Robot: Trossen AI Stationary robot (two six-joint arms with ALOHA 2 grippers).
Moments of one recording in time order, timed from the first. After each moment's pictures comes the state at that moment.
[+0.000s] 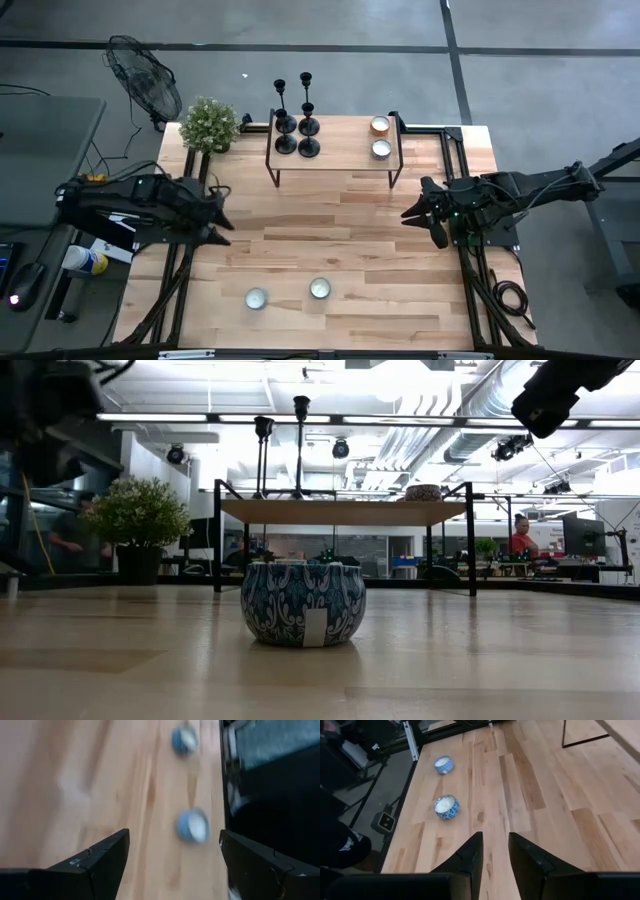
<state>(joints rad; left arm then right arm) -0.05 0.36 0.49 -0.79 0.36 -0.56 0.18 0.64 0.67 -0.54 0.02 0.36</state>
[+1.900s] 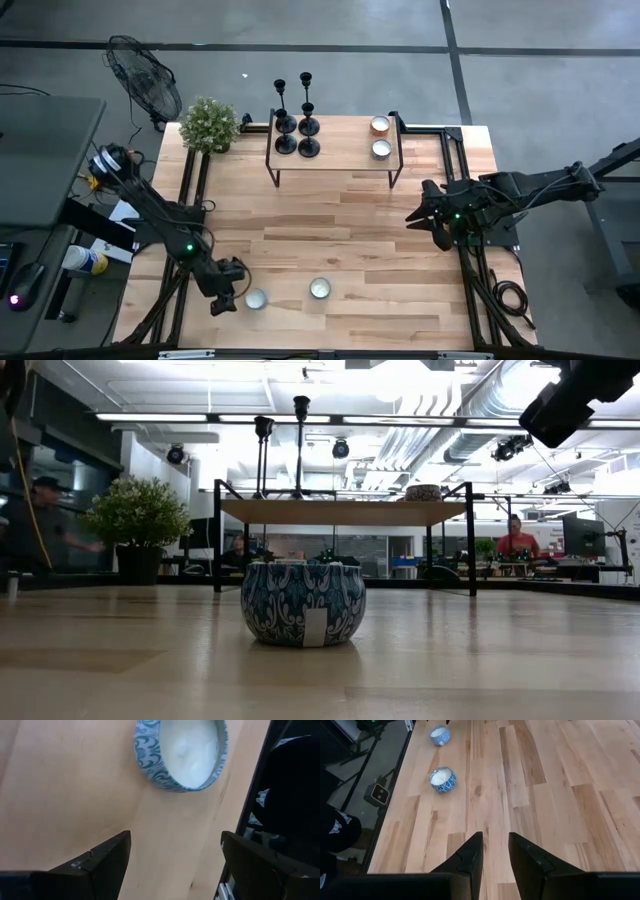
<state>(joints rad) -0.84 1.28 0.49 -0.08 0.06 -1.29 0.18 0.64 0.67 -0.66 -0.02 0.33</state>
